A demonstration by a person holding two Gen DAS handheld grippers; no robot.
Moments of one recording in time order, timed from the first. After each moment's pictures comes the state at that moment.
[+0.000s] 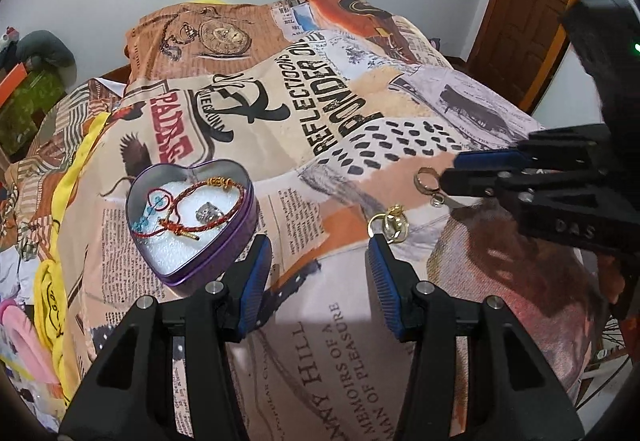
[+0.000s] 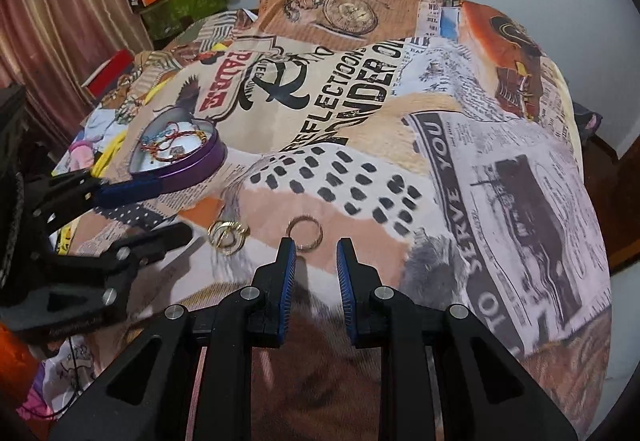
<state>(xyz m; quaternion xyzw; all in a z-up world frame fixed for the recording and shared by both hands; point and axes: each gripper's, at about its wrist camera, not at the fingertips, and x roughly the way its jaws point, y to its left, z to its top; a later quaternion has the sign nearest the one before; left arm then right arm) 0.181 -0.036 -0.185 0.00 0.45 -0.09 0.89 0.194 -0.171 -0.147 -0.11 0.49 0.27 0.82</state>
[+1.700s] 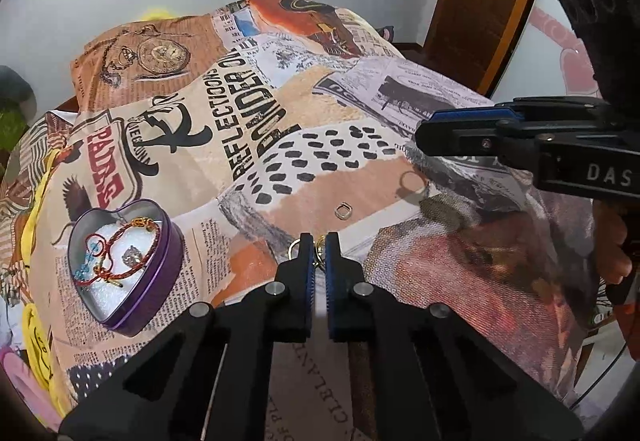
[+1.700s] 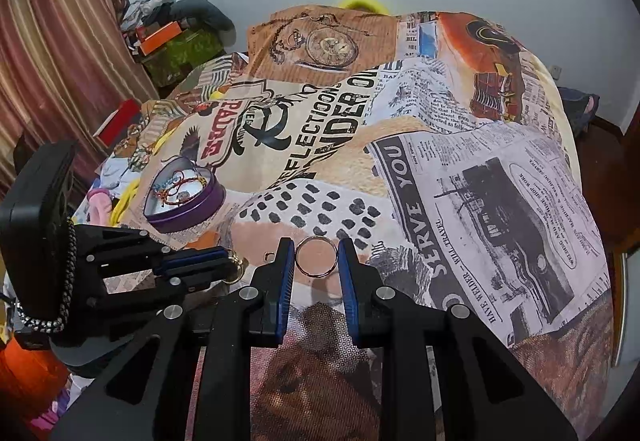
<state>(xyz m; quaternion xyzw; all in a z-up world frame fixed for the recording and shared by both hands) 0.197 -0.084 -0.180 0.03 0.44 -0.17 0.88 0.192 -0.214 -0.120 -0.02 0.45 0.28 0.85</state>
